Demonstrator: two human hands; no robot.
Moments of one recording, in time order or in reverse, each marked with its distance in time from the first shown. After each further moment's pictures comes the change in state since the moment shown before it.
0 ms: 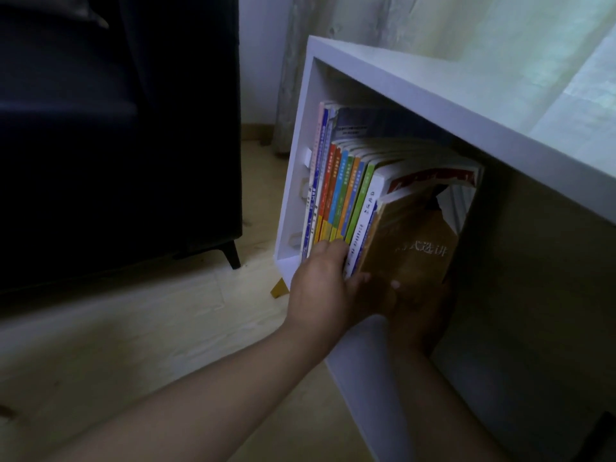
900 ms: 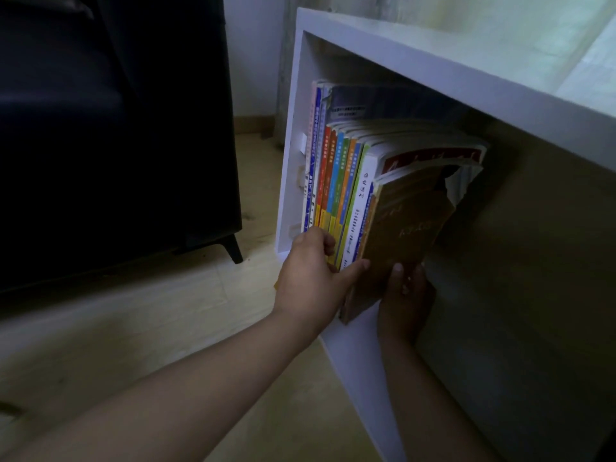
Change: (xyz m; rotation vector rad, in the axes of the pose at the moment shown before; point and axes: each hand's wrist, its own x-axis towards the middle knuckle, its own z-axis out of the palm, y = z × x) left_hand 0.004 -0.020 0.003 -0.125 0.001 -0.180; right_hand -0.018 -0.002 0.026 0.102 -0.070 0.104
